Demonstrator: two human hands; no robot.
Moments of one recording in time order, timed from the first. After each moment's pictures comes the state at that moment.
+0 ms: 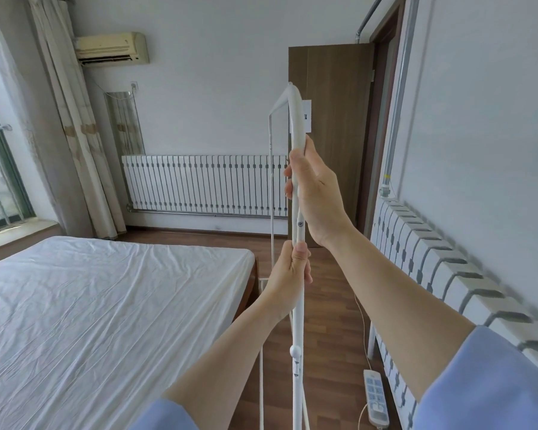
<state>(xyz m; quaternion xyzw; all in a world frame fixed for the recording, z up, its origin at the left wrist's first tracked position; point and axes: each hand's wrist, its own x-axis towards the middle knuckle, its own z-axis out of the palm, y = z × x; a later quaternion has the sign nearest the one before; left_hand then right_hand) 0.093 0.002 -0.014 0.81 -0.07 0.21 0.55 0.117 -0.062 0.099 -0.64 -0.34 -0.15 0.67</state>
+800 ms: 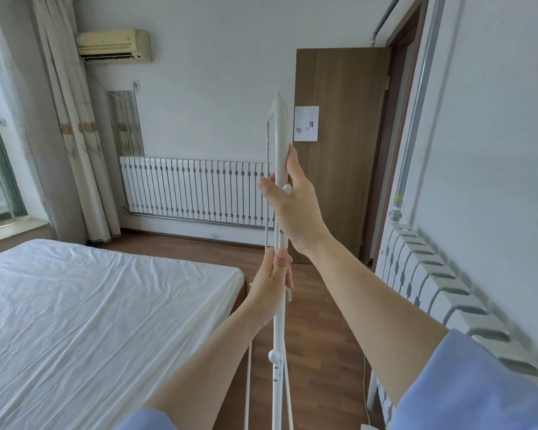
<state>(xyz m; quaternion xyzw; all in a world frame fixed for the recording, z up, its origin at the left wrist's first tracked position) 0.314 0.008 -0.024 0.78 -0.05 0.23 0.58 0.327 -0.058 0.098 -0.64 -0.38 -0.10 0.66</state>
